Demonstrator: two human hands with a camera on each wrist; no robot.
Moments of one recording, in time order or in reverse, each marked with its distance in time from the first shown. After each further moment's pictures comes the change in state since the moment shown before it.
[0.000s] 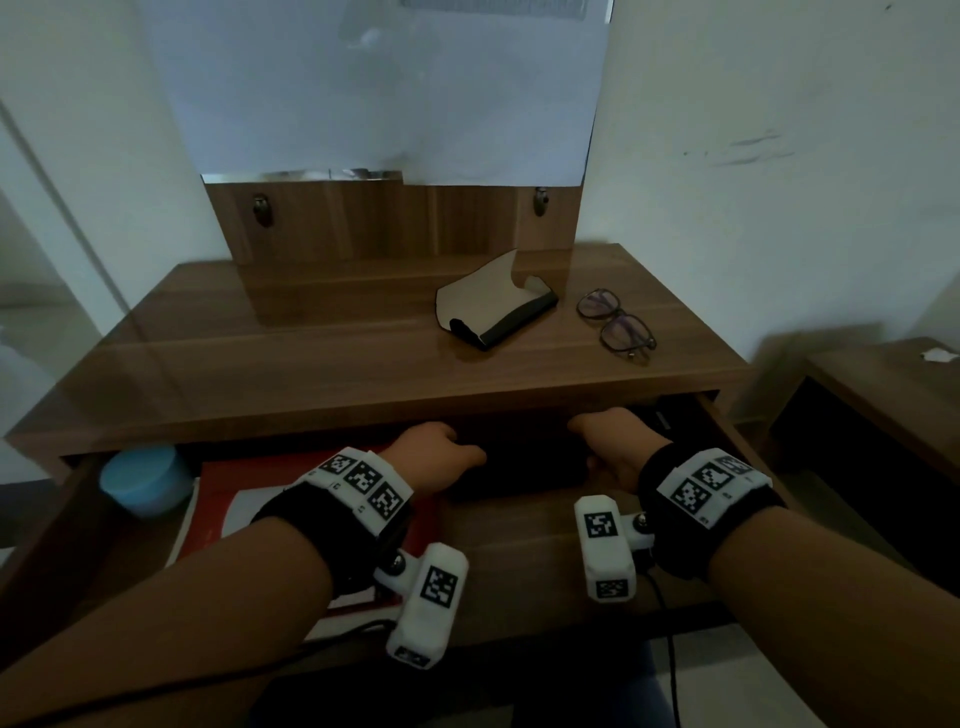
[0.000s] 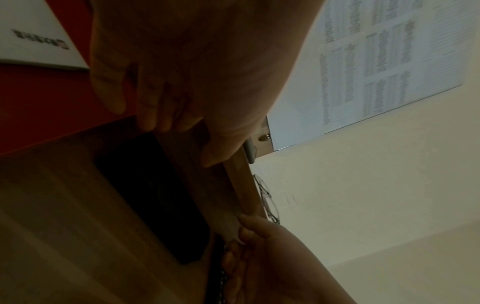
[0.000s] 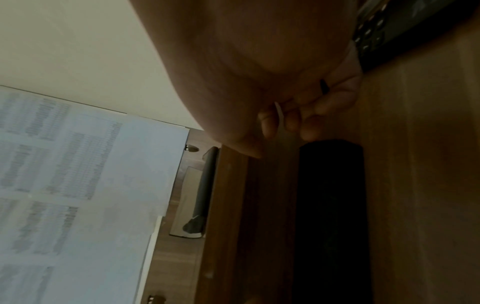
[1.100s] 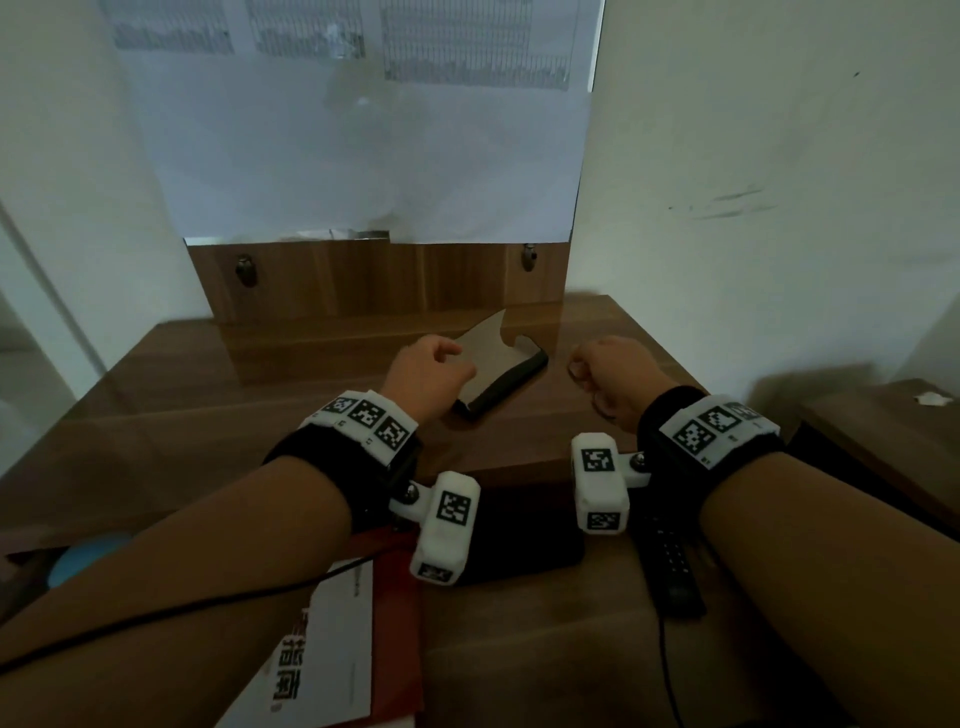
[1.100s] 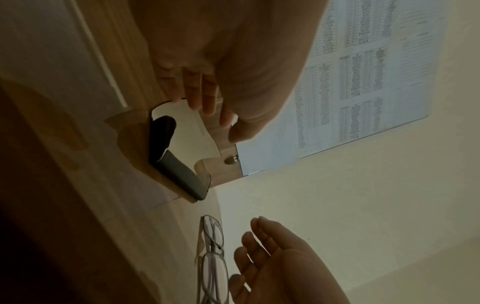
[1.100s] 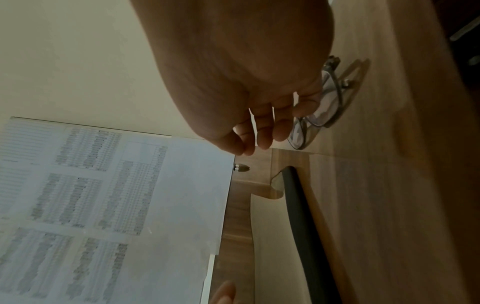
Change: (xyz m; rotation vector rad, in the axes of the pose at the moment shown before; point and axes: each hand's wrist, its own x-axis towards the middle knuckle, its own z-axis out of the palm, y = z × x) left_hand 0.063 0.082 -0.070 -0.190 0.379 0.243; right_hand 0.018 -0.108 -0.051 0.299 0.156 -0.310
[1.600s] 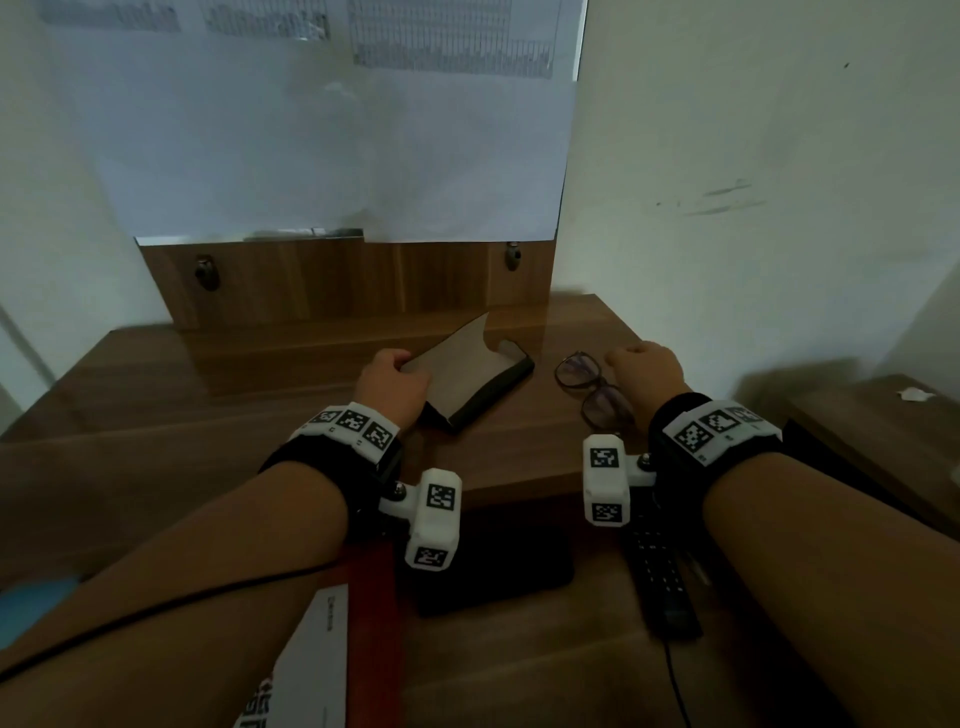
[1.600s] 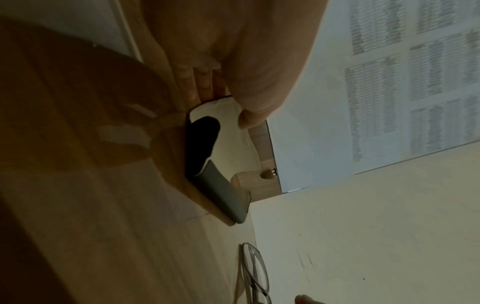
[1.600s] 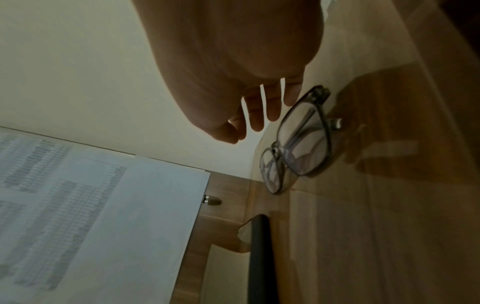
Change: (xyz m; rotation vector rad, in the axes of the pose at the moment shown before) left_hand 0.046 -0.028 0.013 -0.047 0.143 -0.118; right_hand 0.060 0.027 -0.027 -0.103 0.206 -0.030
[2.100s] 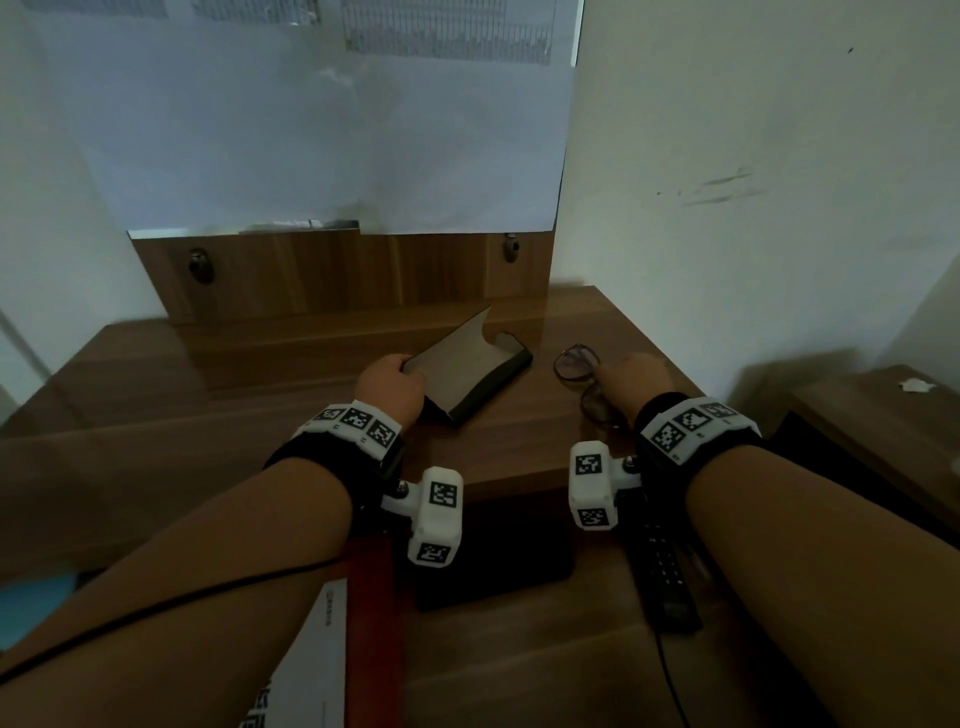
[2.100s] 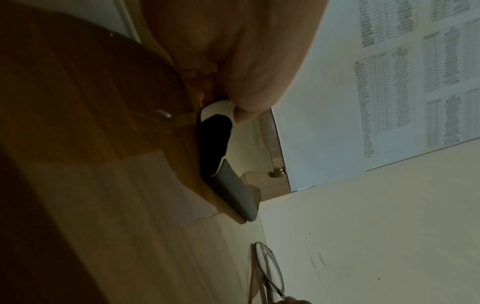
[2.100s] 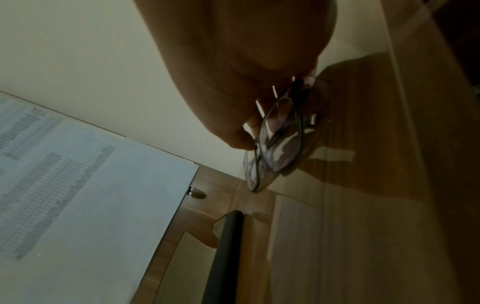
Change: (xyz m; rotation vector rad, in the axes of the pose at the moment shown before) left_hand 0.006 -0.007 0.008 0.171 -0.027 0.067; right_hand -0.006 0.005 0.007 -0.195 0.003 0.042
